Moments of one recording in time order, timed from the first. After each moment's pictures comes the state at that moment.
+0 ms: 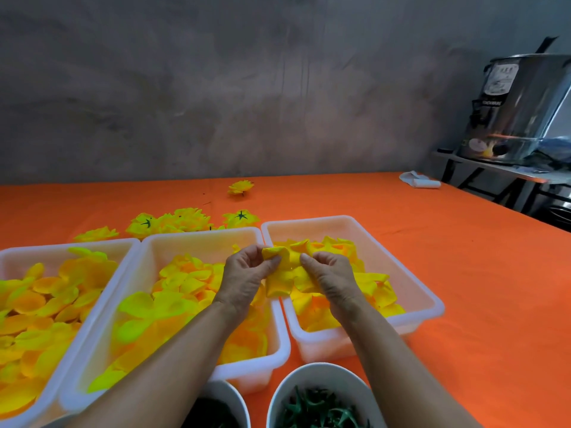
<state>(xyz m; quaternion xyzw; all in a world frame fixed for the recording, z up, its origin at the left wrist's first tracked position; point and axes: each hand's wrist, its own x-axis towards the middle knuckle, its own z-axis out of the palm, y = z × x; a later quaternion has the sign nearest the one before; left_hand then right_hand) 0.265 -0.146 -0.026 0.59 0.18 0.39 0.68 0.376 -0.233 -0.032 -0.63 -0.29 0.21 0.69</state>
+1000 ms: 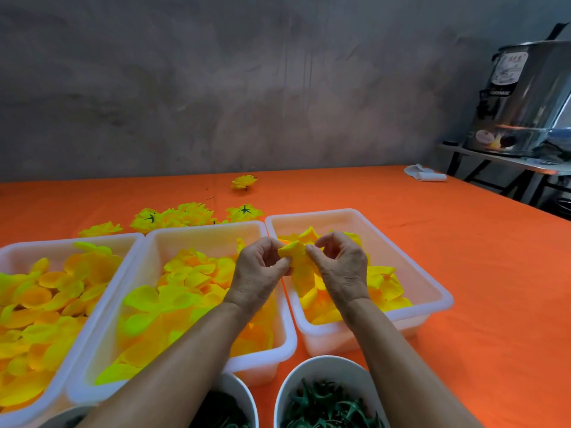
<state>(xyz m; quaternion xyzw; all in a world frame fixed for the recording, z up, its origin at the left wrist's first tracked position) 0.265 -0.150 -0.030 0.73 0.17 0.41 0.52 0.370 -0.238 -0.025 -0.73 -0.34 -0.06 0.59</state>
